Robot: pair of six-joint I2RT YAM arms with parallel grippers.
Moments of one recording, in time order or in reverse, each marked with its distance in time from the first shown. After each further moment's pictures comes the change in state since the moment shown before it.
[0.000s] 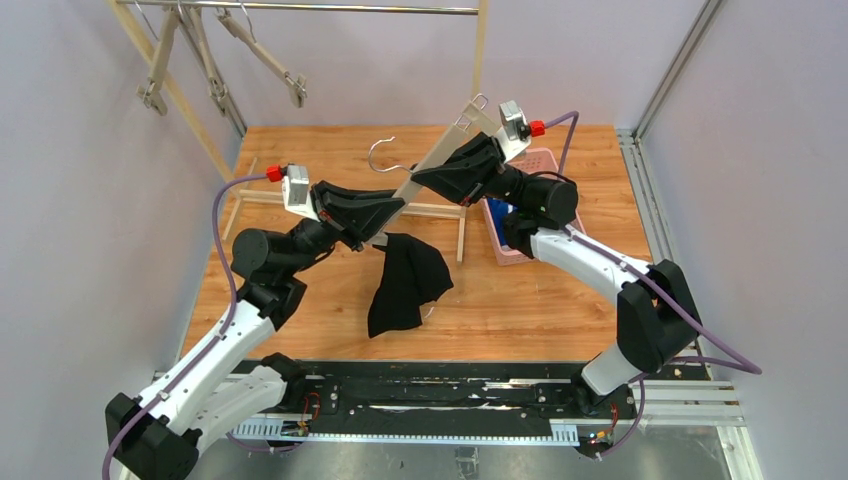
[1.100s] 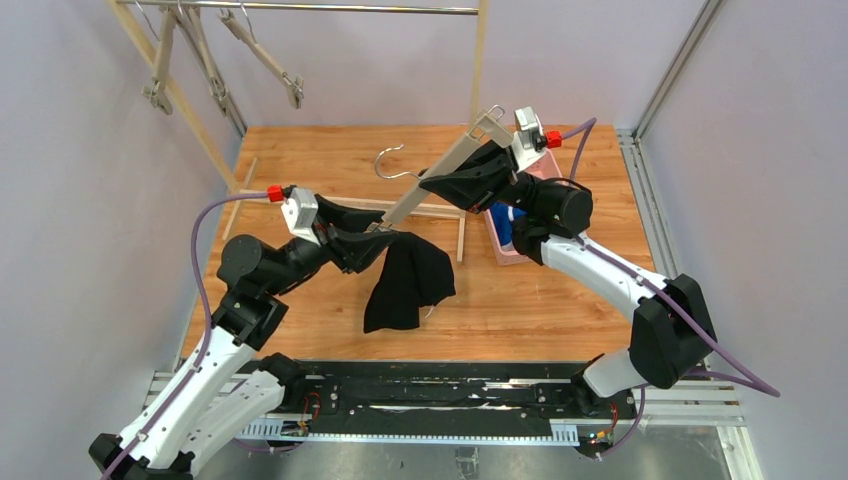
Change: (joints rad) left arm -0.002 -0.177 0.018 -0.441 0.000 0.253; right arm 0.003 -0.088 -0.034 -0.008 -0.023 -0.064
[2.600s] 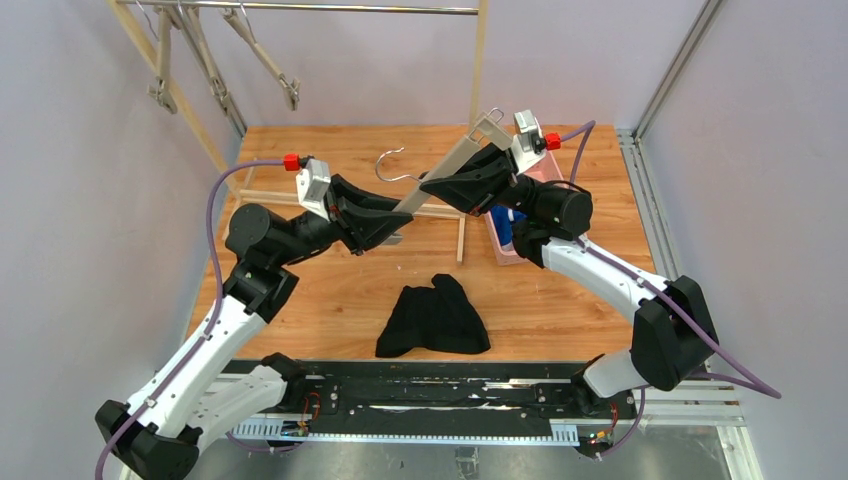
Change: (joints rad) left arm 0.000 0.185 0.156 0.093 0.177 -0.070; right arm 0.001 -0.012 -0.028 -0.004 0.007 0.003
